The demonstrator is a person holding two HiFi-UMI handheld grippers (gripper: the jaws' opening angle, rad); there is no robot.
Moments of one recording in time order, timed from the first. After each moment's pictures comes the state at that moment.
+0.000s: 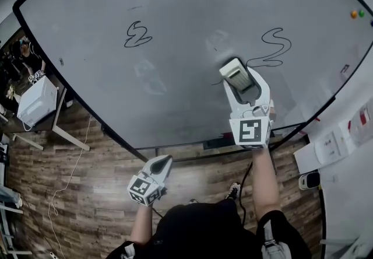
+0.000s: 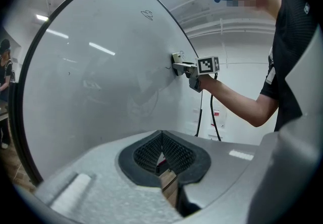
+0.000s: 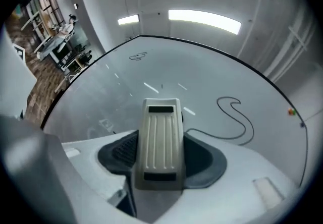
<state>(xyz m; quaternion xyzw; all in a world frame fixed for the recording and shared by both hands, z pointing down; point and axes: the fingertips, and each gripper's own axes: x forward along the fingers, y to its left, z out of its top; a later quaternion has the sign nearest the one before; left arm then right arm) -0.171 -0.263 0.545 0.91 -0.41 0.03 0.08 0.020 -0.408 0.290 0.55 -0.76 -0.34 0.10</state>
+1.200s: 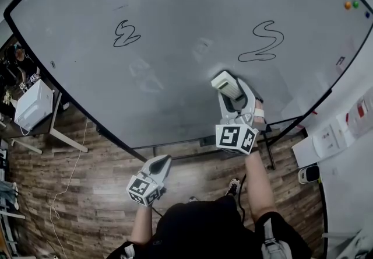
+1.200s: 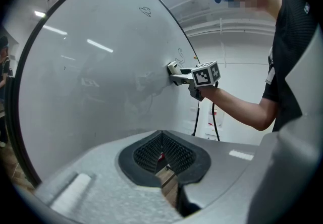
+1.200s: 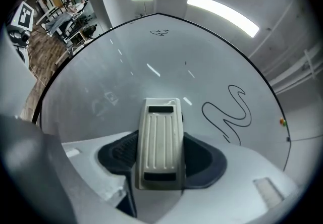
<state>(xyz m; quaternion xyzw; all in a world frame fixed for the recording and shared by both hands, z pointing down) -0.159 -0.257 0.553 0.91 -0.40 0.03 0.09 0.035 -0.406 0.358 0.60 -0.69 -0.33 0.23</state>
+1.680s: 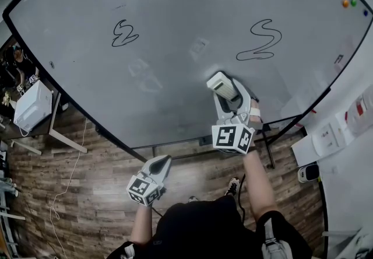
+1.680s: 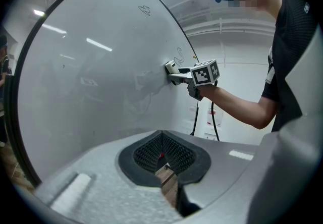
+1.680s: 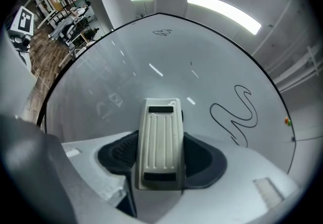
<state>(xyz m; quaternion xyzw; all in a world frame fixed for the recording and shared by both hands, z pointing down) -0.157 -0.256 0.555 0.91 -0.39 0.04 0.09 0.024 -0.405 0.364 0.58 -0.71 -0.33 0.24</state>
